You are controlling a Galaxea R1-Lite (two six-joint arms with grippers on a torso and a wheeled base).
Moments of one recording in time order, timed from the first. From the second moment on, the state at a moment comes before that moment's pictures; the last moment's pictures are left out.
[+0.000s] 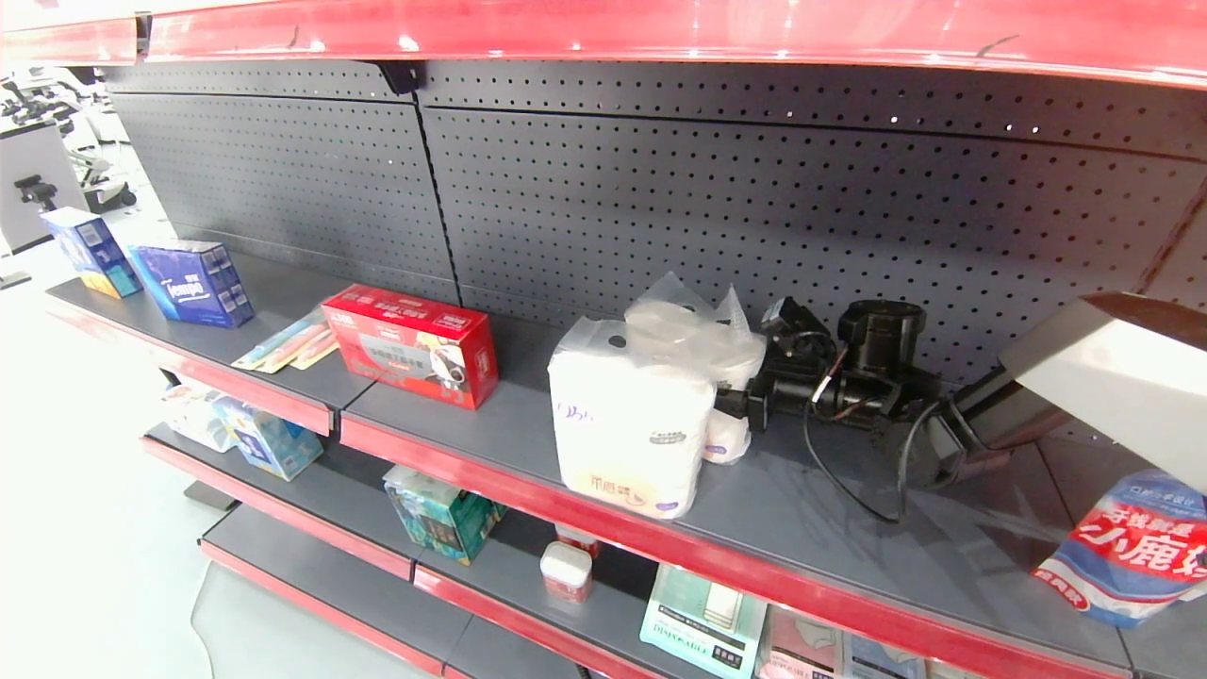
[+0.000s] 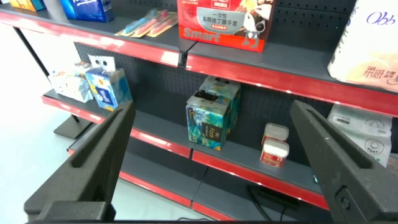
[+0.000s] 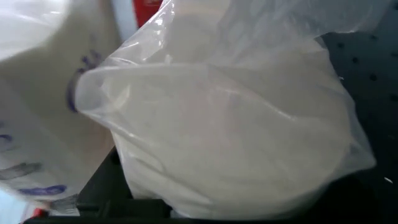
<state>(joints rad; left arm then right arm) 0.00 0.00 0.00 0.00 0.03 0.00 0.25 2.26 -1.08 -0.96 0.76 -0.31</state>
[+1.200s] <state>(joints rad) 0.00 0.00 0.00 0.00 0.03 0.00 0.23 2.27 -1.15 -0.96 0.74 -0.24</state>
